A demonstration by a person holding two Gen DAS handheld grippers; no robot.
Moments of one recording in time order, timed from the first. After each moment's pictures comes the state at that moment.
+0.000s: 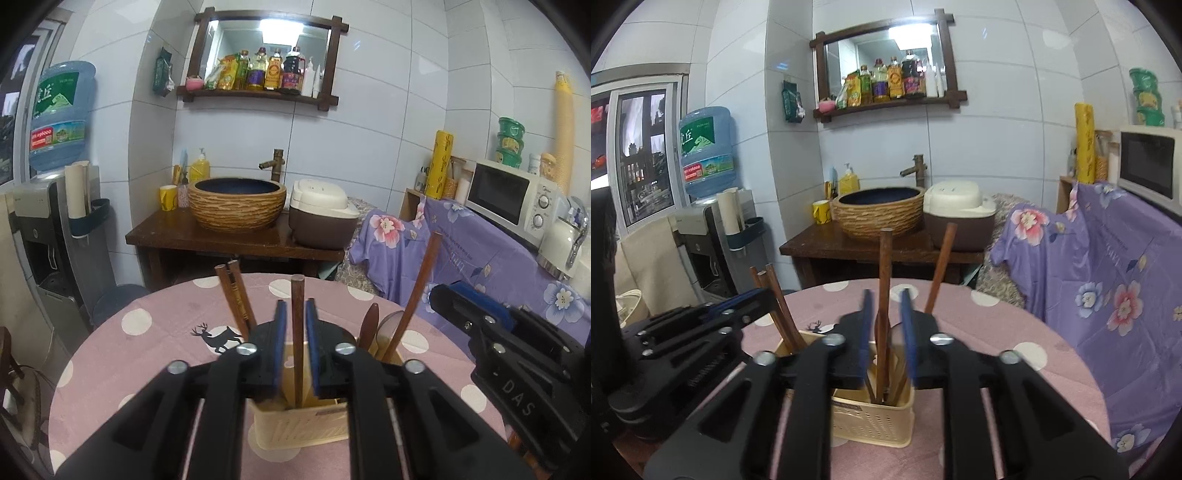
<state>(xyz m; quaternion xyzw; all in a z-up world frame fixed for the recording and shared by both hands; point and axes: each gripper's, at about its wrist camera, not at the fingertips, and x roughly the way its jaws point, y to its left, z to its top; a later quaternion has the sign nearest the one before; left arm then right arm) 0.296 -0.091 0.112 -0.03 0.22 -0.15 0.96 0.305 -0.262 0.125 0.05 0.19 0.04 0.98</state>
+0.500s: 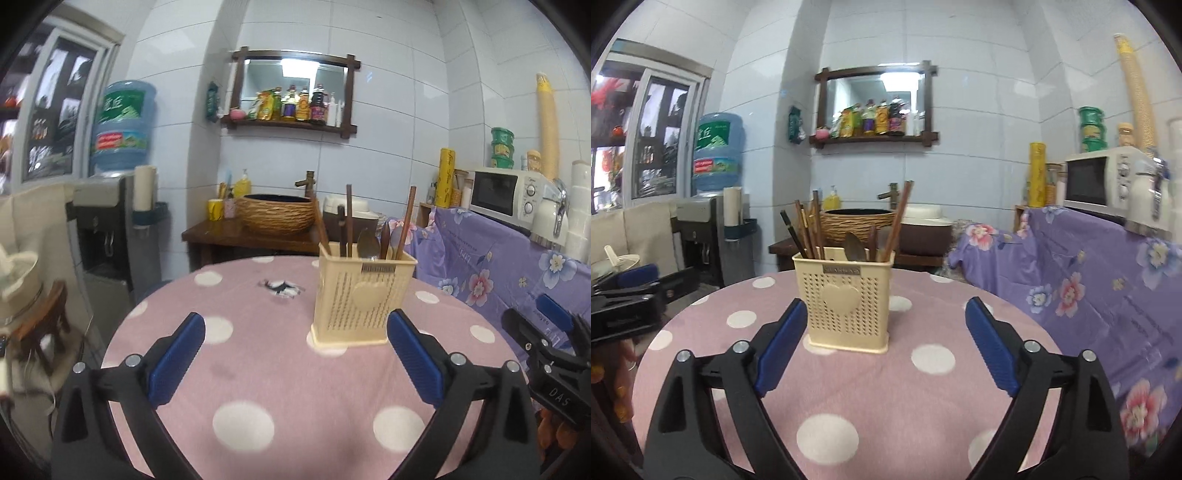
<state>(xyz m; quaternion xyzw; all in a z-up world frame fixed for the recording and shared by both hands) 0.113 -0.013 0.046 -0.04 0.16 -0.09 0.98 0.090 -0.235 0.044 0.01 0.10 -0.04 0.99</state>
